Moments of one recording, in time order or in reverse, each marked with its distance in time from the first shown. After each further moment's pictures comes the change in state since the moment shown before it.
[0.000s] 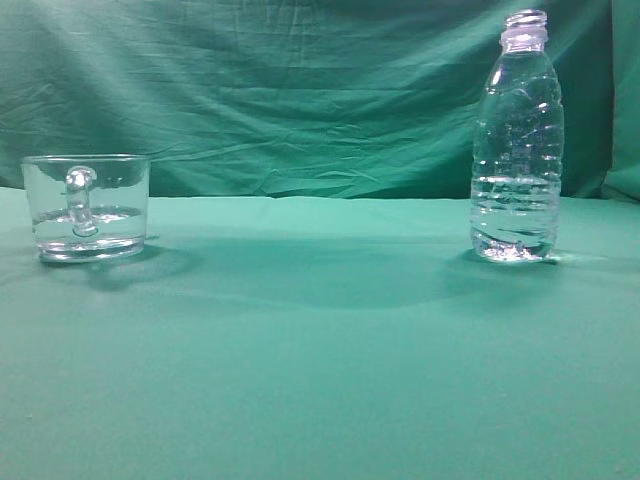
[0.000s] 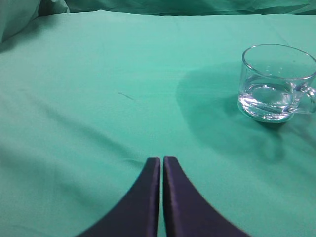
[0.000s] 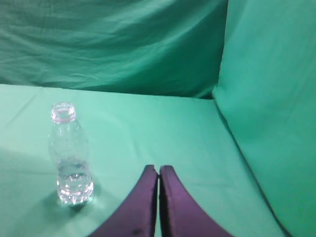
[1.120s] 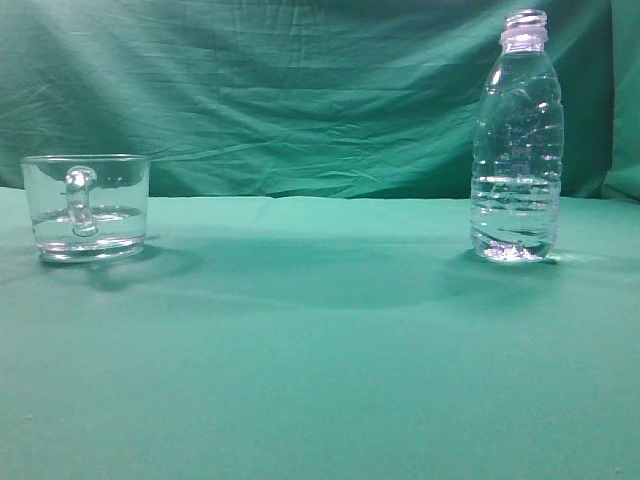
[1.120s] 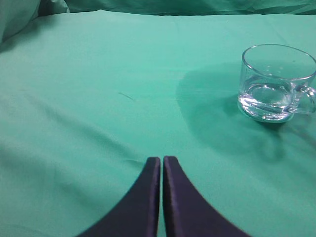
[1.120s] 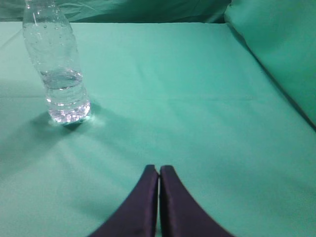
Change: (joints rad) left arm 0.000 0.000 0.000 0.000 0.000 0.000; right arm 0.000 -0.156 0.372 0.010 -0.109 0.046
